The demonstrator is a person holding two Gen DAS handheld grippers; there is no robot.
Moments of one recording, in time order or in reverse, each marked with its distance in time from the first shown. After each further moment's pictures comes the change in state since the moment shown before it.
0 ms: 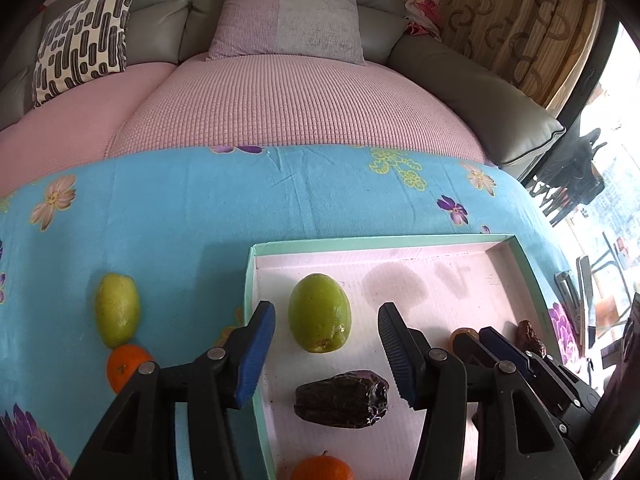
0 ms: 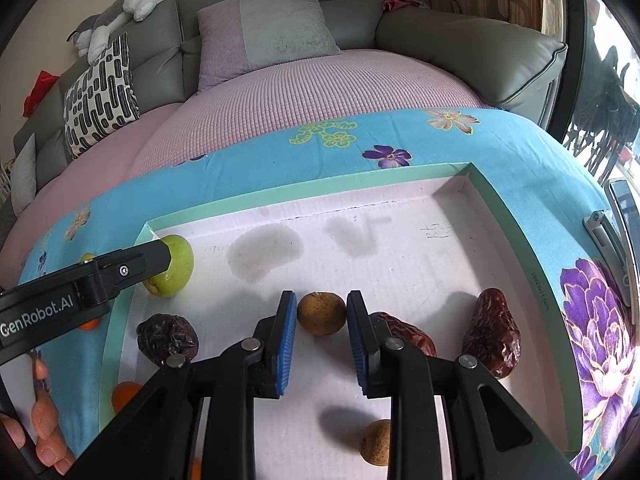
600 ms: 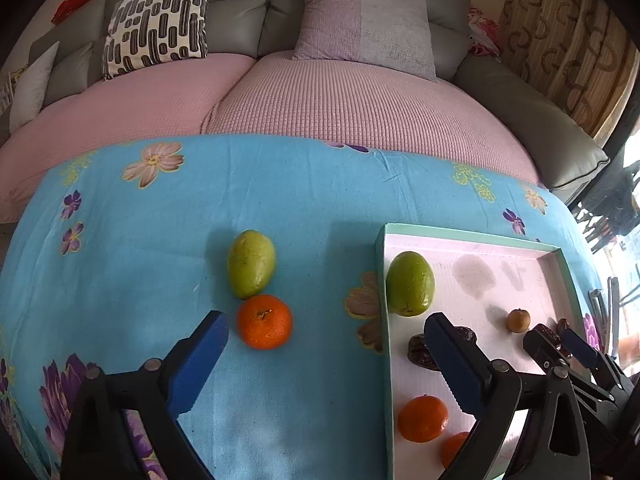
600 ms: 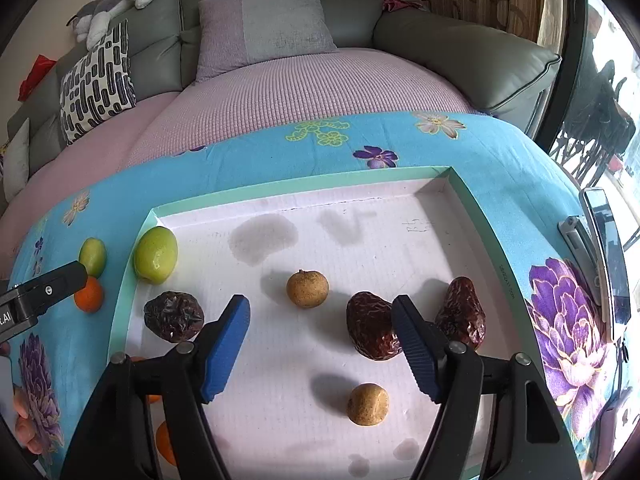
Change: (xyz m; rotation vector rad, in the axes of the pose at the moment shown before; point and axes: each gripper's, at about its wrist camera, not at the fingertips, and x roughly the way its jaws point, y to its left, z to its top) left arm -0.046 0.066 -0.026 -0.127 -0.018 0.183; right arm -0.023 0.005 -0.003 -0.030 0.036 -0.061
